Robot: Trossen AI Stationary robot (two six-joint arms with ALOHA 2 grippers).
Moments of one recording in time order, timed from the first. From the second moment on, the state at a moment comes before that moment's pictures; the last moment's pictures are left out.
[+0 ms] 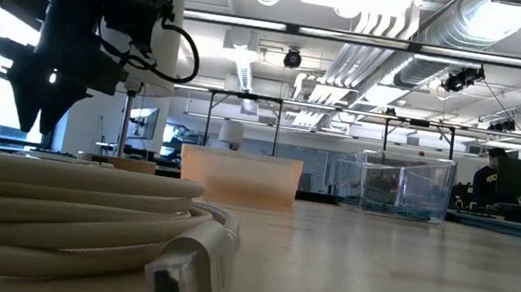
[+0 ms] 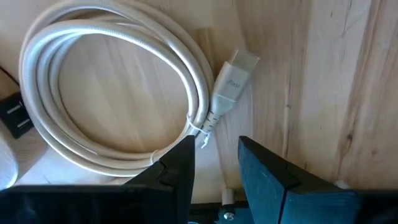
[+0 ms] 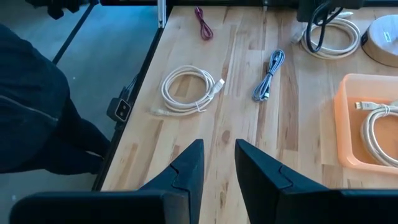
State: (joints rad) left arm 0.19 1.33 0.79 -1.12 -0.13 0.35; right arm 0.18 1.19 1.47 -0.98 -0.14 0.11
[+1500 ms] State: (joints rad) left arm 0.16 1.62 0.82 -1.03 -0.09 0.22; right arm 0.18 1.19 1.47 -0.97 -0.14 0.12
